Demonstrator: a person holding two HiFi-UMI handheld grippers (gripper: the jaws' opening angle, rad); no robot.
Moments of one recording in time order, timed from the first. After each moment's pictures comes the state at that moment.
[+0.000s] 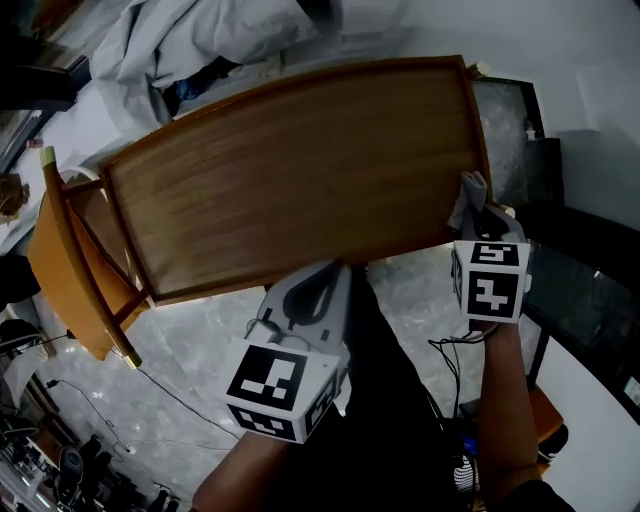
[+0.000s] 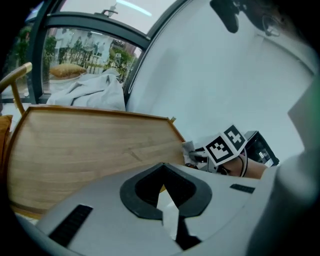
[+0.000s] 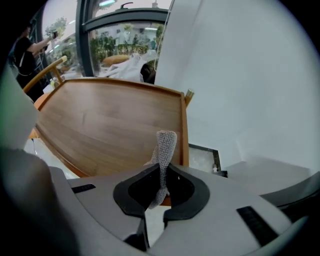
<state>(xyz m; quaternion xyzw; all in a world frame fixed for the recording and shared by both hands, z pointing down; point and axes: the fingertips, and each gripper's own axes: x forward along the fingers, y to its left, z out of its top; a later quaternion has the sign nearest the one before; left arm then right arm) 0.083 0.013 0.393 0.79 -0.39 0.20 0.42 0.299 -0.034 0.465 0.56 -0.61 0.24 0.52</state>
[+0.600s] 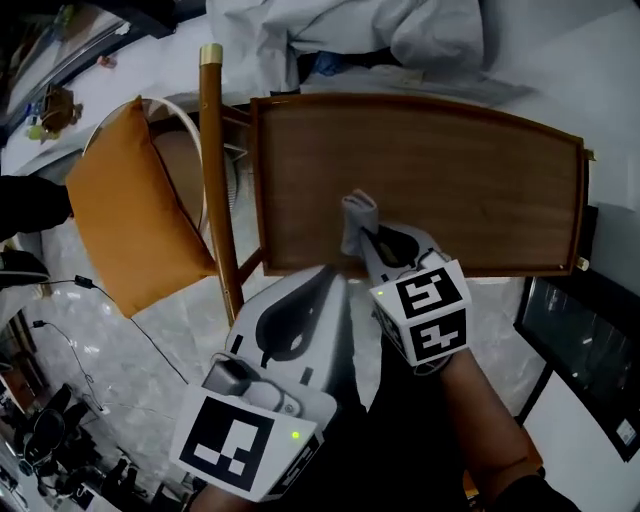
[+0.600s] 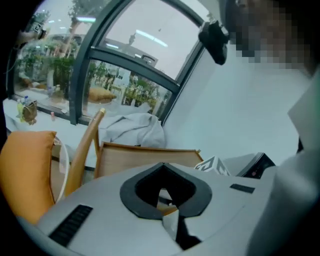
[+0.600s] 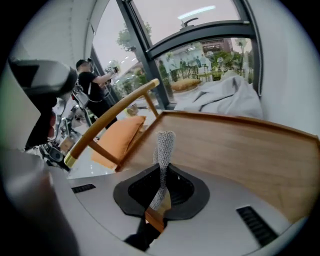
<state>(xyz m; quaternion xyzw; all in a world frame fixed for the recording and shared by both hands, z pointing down) -0.174 0.011 0.297 0.76 -0.52 0.10 0.38 -0.137 -0.006 0.447 0.30 -0.84 0.29 0.36</state>
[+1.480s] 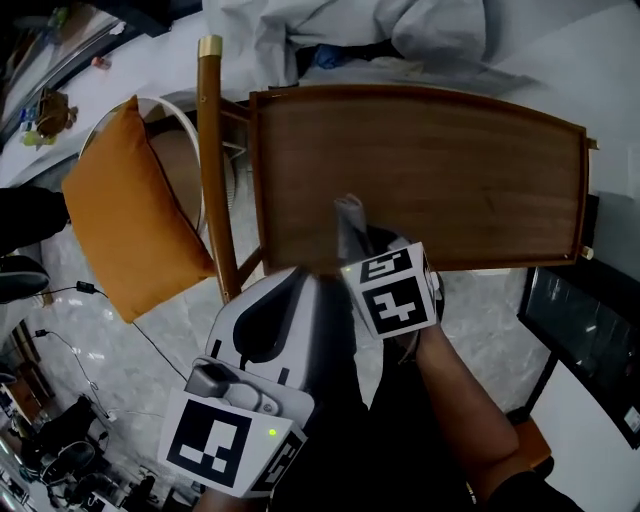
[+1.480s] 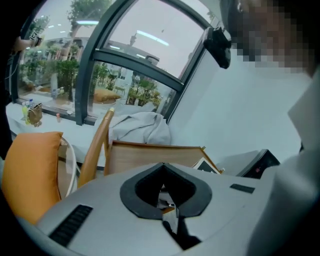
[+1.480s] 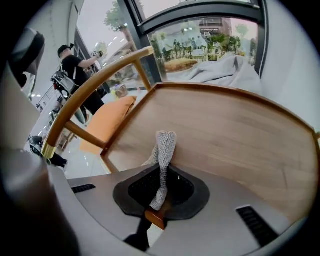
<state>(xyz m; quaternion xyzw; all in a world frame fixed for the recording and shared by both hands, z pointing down) -0.216 0.032 0.314 0.75 -0.53 0.13 0.37 -0.154 0.025 0.503 0.31 -0.77 0.32 0.46</state>
